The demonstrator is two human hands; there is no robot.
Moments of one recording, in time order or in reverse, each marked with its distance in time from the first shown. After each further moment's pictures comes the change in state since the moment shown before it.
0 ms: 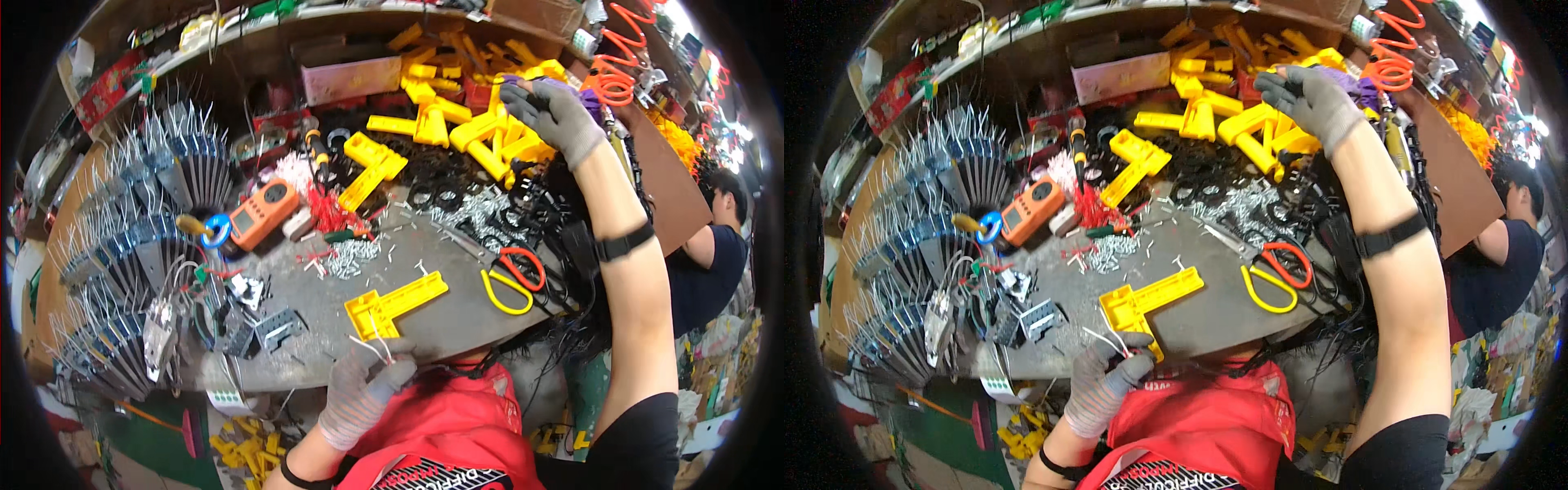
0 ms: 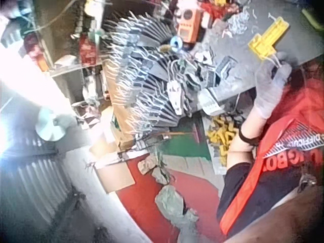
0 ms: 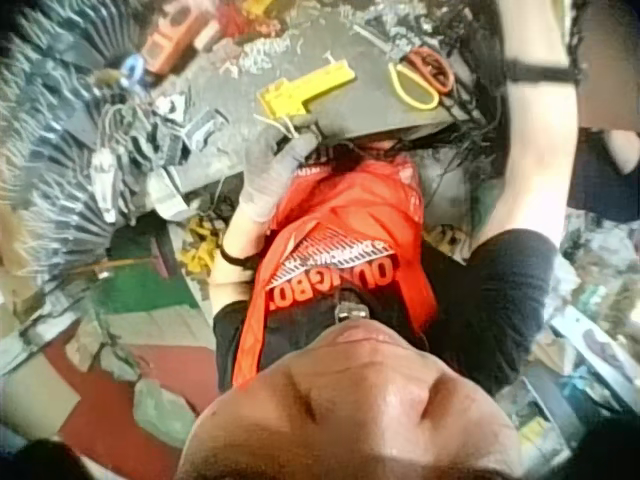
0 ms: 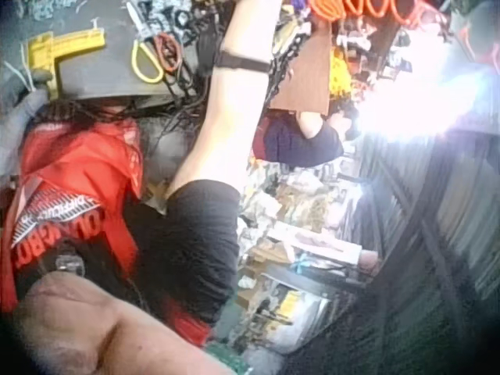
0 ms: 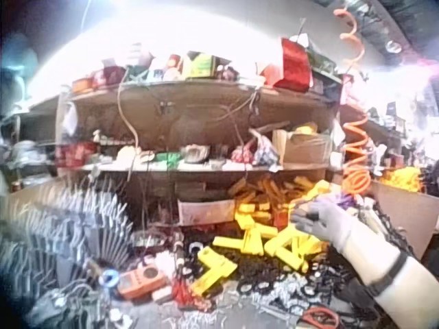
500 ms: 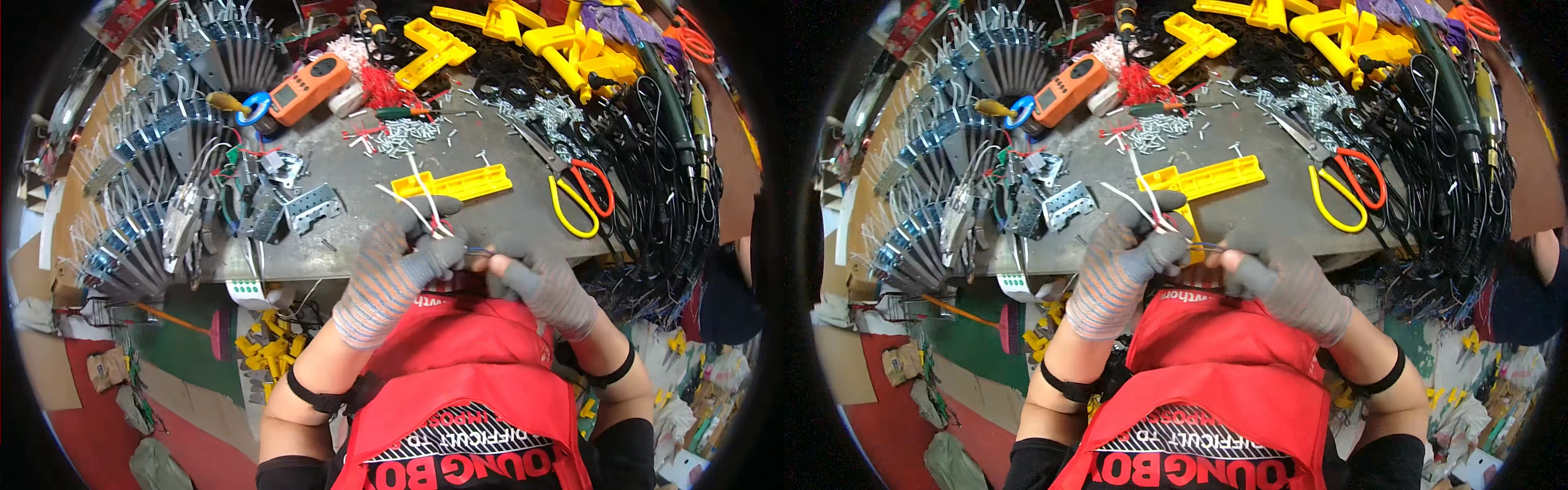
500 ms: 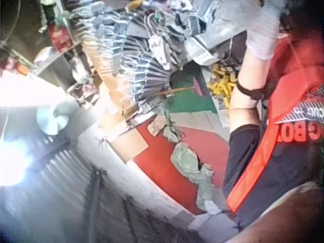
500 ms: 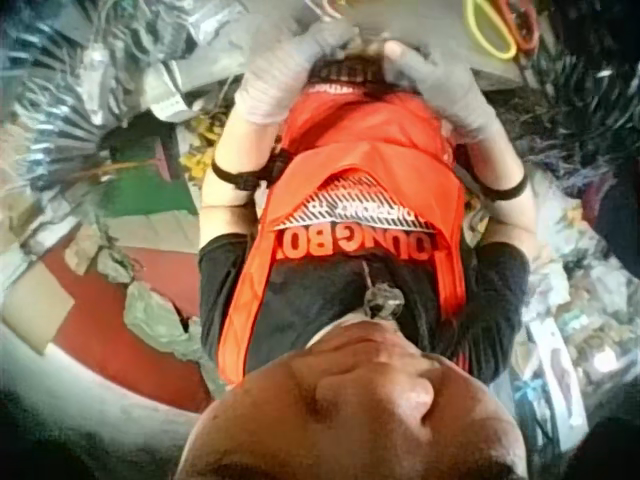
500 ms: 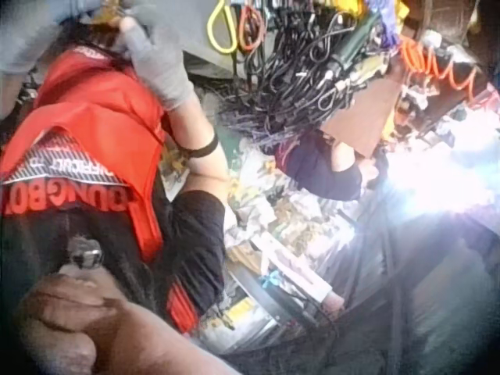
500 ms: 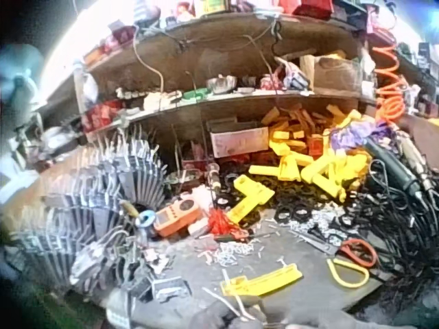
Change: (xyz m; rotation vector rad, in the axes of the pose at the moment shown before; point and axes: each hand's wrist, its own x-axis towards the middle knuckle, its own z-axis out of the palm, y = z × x) left_hand 0.014 0.006 0.003 -0.231 0.020 -0.035; right_hand -0.270 0.116 0.090 -0.456 -0.588 0.343
